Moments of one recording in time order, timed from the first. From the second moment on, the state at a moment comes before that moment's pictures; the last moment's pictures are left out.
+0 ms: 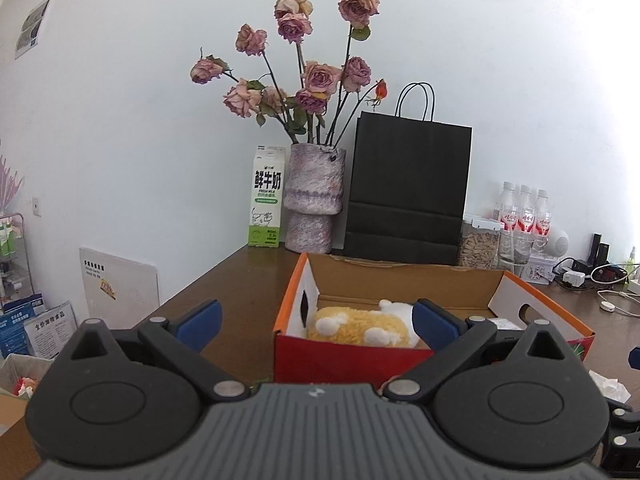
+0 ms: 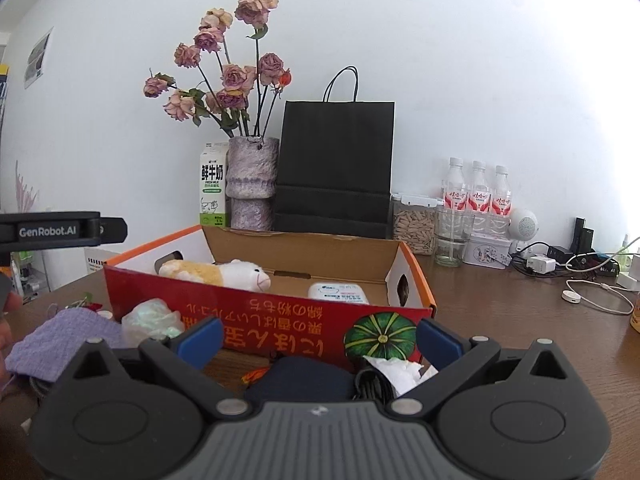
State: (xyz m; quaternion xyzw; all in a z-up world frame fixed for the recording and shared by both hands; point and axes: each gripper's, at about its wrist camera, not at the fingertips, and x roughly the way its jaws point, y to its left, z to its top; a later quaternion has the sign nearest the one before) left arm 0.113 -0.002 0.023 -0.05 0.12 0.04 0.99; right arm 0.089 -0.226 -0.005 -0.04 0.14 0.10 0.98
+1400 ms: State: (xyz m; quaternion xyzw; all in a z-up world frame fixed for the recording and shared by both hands) left arm 0.071 0.068 -0.021 -0.07 0.29 0.04 0.95; right arm 0.050 -0.155 -0.025 -0.07 0.24 0.23 0.94
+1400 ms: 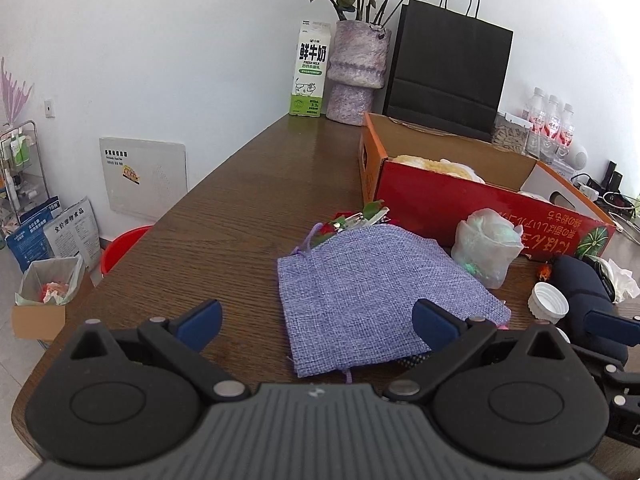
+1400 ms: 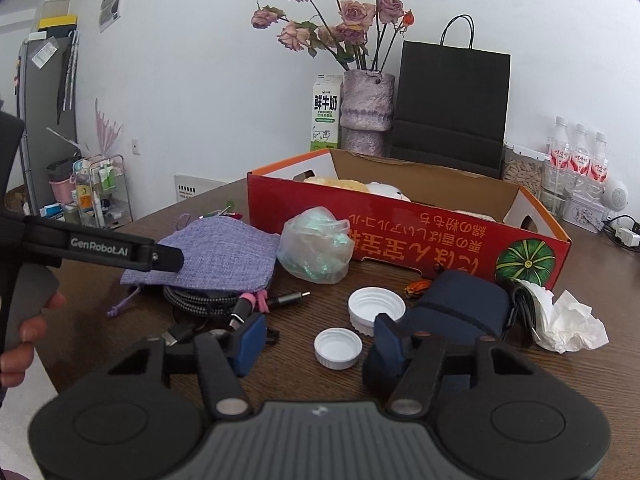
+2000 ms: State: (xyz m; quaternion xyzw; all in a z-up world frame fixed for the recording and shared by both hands) left arm 0.078 0.072 -0.027 -0.08 0.30 0.02 0.95; right arm 0.066 -0.145 -0.039 -0.07 0.29 0.19 0.94
